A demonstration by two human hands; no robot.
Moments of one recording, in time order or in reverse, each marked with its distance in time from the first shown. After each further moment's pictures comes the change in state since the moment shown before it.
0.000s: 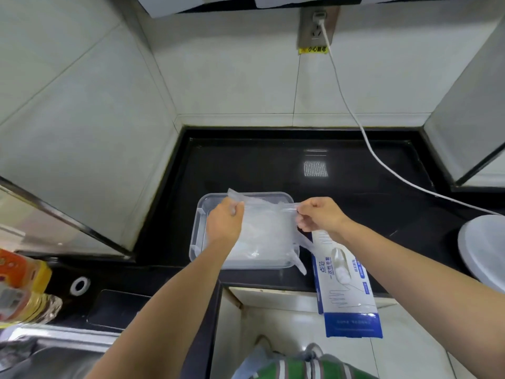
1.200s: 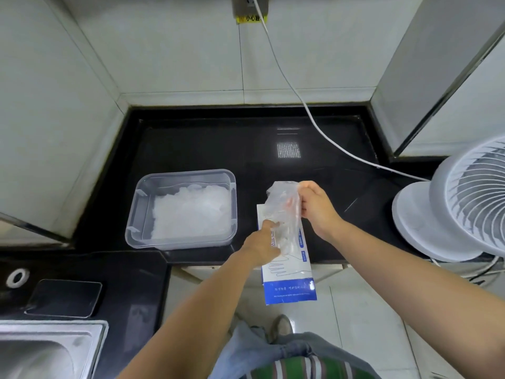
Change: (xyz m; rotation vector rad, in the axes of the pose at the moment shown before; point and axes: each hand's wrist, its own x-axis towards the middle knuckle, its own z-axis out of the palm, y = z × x) left_hand -0.110 0.074 0.147 0.139 -0.767 0.090; right_hand -0.037 0.065 -0.096 0.215 0.142 -0.119
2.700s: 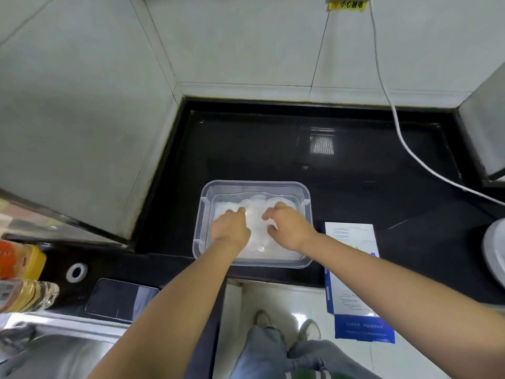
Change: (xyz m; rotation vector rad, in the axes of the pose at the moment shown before) left_hand -0.005 -0.133 -0.152 0.480 0.338 -0.217; right_hand 0.036 0.002 0.194 -1.206 -0.444 -0.254
